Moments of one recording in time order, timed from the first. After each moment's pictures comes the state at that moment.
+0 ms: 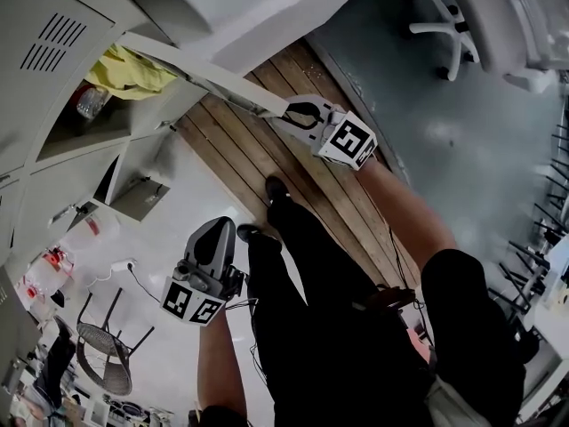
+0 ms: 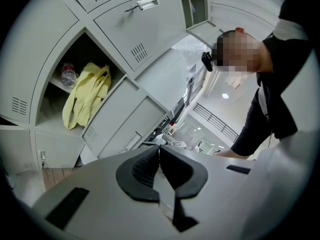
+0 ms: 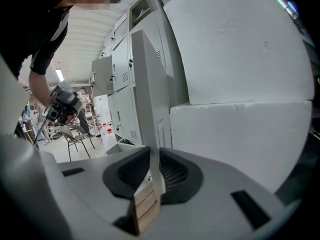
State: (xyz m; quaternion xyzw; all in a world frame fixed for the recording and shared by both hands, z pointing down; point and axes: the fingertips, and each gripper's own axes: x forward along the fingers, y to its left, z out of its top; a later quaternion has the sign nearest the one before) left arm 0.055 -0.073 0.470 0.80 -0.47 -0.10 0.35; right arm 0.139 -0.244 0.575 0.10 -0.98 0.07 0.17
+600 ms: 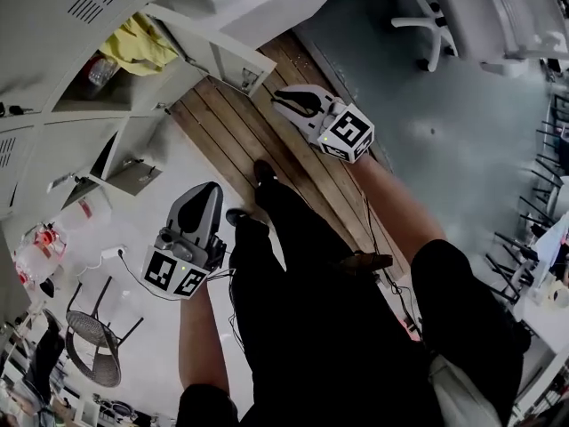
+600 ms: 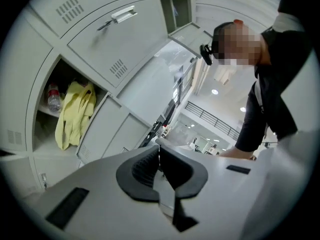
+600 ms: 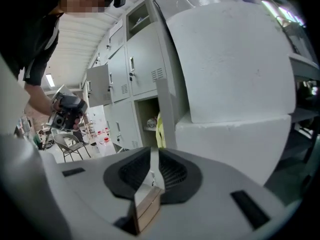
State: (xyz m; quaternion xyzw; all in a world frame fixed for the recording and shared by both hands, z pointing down) left arm 0.046 -0.053 0.396 0.83 -0.45 -0.10 0.30; right arm 0.153 -0.199 0.498 0.15 -0.97 0.09 0.16
